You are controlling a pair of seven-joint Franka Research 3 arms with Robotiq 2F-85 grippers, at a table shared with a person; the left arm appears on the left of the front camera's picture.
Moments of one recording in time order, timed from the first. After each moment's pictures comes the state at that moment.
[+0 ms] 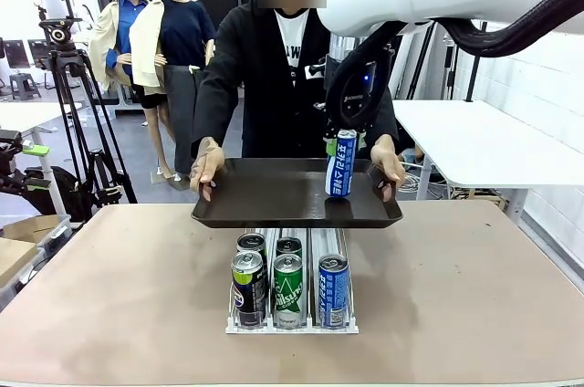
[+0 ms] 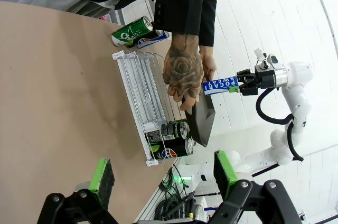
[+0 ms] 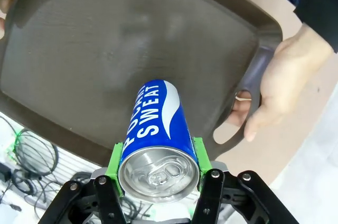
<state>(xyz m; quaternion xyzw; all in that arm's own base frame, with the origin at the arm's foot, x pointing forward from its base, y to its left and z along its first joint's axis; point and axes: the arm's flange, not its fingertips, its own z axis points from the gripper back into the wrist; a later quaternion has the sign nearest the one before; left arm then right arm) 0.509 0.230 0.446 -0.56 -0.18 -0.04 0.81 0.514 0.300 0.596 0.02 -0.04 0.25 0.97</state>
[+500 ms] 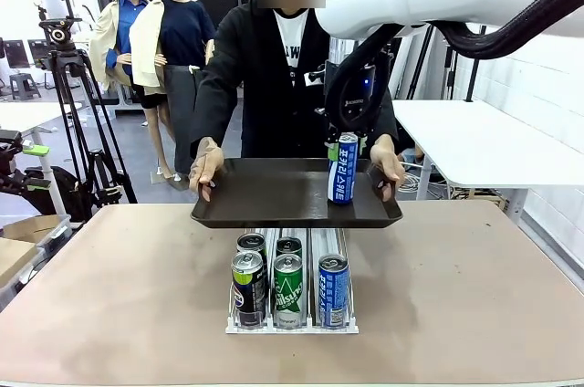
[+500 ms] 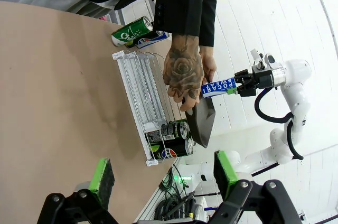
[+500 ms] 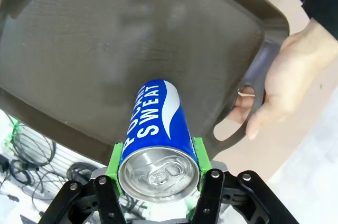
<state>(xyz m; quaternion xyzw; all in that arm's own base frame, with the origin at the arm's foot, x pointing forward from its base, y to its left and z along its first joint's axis) 0.509 0.230 0.446 -0.56 -0.18 -0.04 0.81 0.517 0.299 0.590 0.02 -0.02 0.26 0.97</state>
